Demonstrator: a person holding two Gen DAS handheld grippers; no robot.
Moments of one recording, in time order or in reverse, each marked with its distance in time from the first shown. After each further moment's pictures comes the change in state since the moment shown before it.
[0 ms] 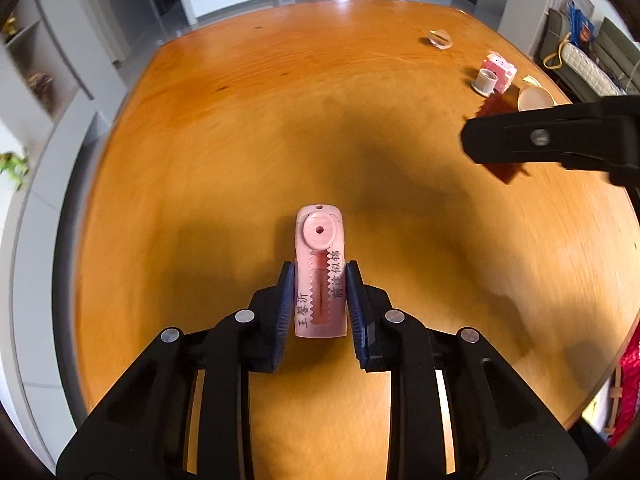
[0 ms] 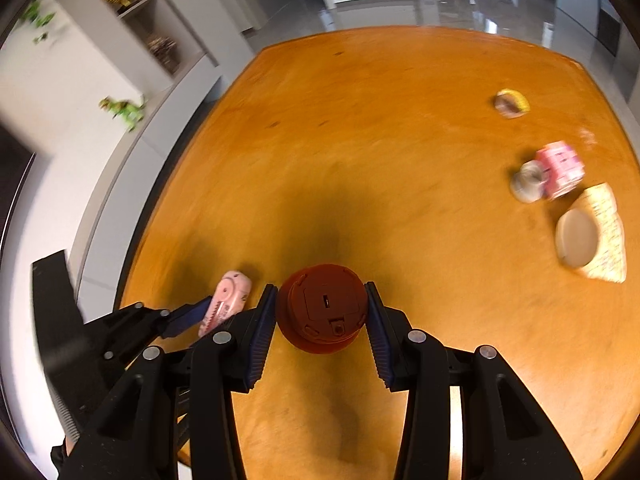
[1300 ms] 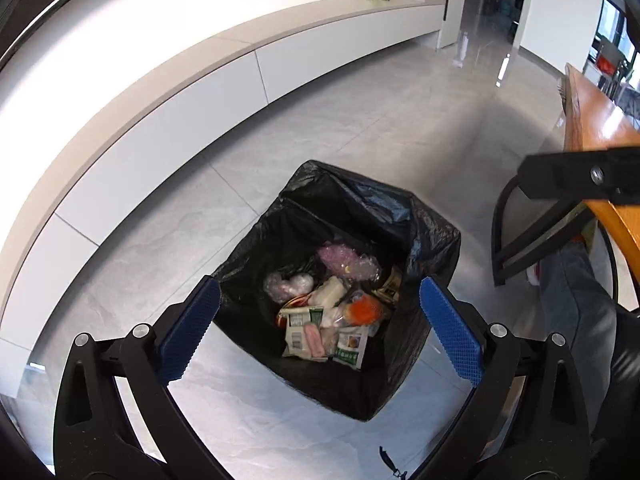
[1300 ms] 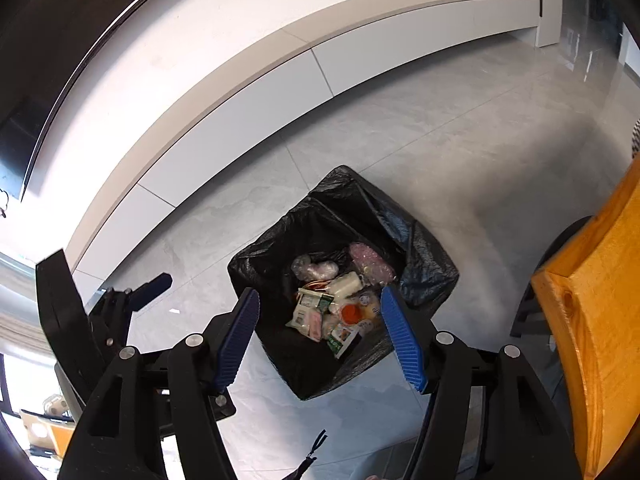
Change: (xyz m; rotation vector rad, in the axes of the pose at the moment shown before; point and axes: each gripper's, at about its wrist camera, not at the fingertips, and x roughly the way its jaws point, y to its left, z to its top) left arm -0.182 0.211 -0.447 -0.912 -0.002 0.516; right arm 0.087 0.411 -0.232 -0.733 0.302 0.365
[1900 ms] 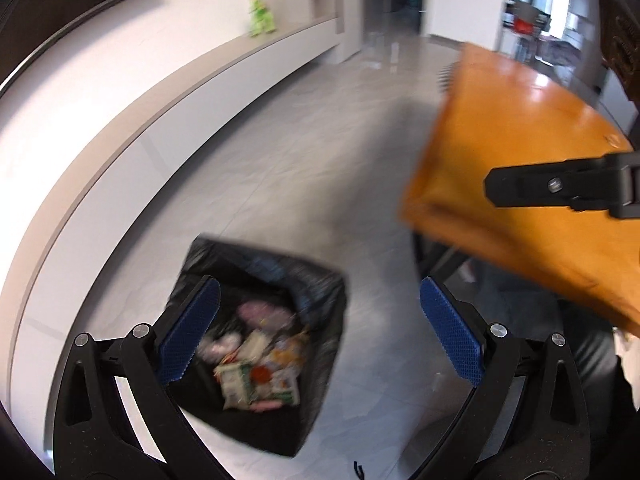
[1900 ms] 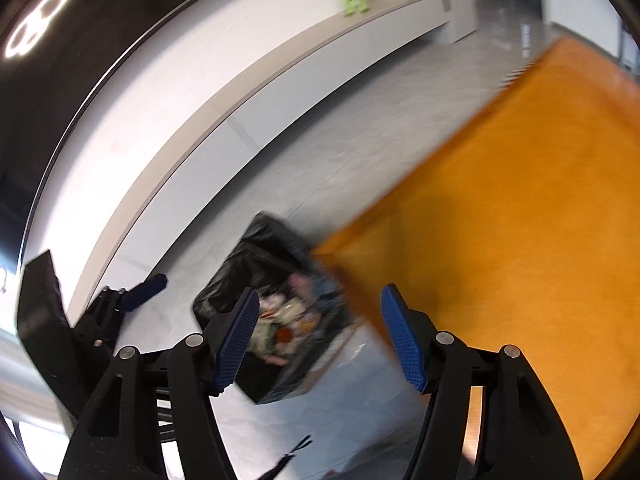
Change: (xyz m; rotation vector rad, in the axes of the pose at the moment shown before) left arm -0.041 -0.148 0.038 0.272 -0.112 -0.181; right arm -0.124 -0.152 -0.046 0.231 -0.198 -0.092
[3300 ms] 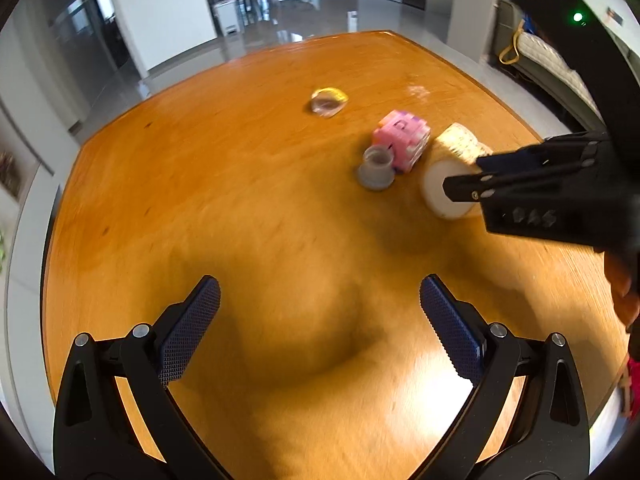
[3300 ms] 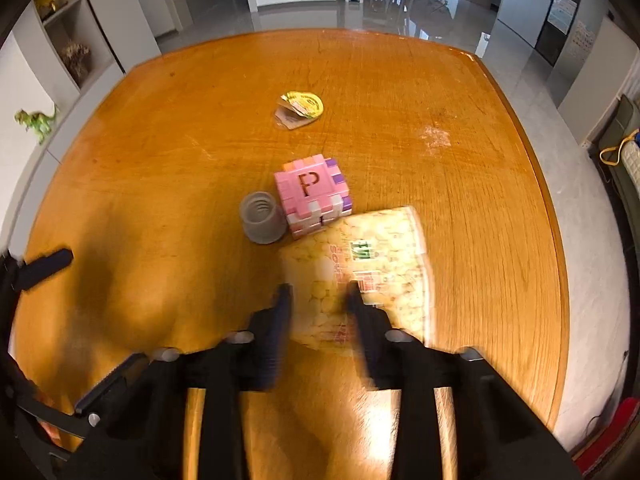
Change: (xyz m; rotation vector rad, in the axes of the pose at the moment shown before) left arm 0.053 -0.505 0.152 0.761 0.002 -0.498; right arm -0.205 -0.434 -0.072 0.556 -0.089 -0.640
